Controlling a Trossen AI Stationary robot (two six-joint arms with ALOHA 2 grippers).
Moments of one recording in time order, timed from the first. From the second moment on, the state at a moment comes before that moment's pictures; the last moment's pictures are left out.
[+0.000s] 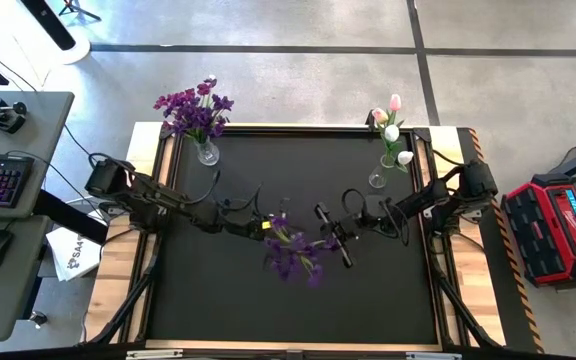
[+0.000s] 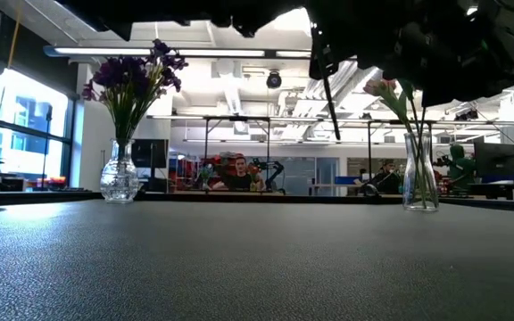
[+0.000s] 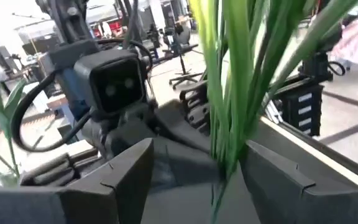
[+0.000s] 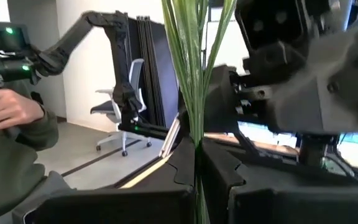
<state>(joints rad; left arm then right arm) -0.19 1.64 0.85 0.72 0.03 0.27 0.11 1.70 0.52 1.35 -0.41 0.00</state>
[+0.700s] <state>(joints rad) -0.20 1.66 0.88 0.70 0.13 0.31 0.11 1.70 0.54 1.26 -0.41 -0.03</state>
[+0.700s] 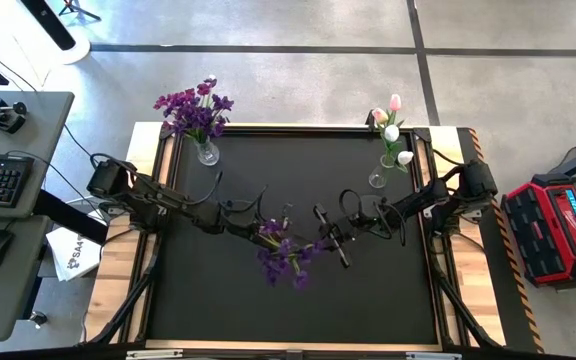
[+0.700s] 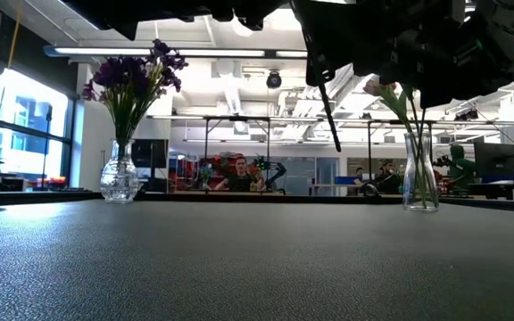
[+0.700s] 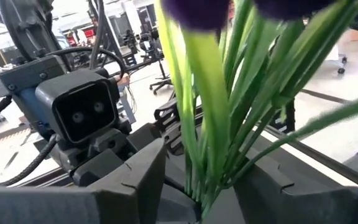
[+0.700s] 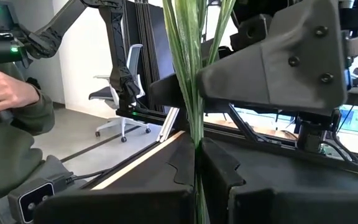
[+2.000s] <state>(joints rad) -0.18 1.66 0.88 0.71 0.15 0.26 0.11 1.70 0.54 1.26 -0.39 0.00</state>
